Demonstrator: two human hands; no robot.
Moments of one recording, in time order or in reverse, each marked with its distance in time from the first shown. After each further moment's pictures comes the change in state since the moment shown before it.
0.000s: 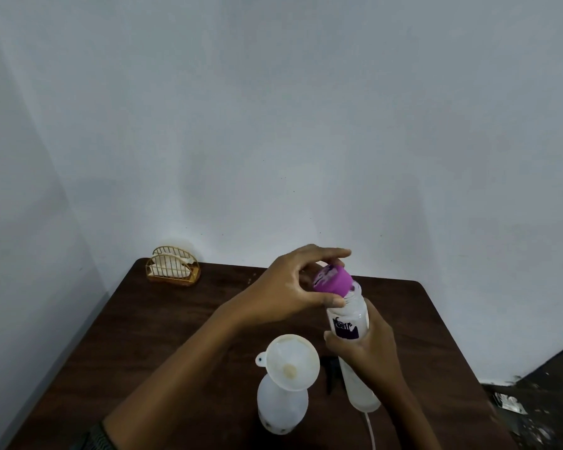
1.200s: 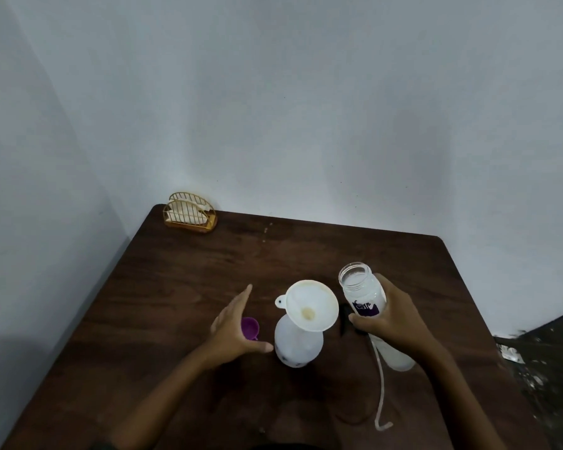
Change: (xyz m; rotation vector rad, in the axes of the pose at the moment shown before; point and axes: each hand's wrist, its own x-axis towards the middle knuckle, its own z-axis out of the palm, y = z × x) left_hand -0.143 -0.188 0.017 0.269 0.057 -0.719; right_hand -0.008 0.039 -0.018 -0.296 -0.319 0.144
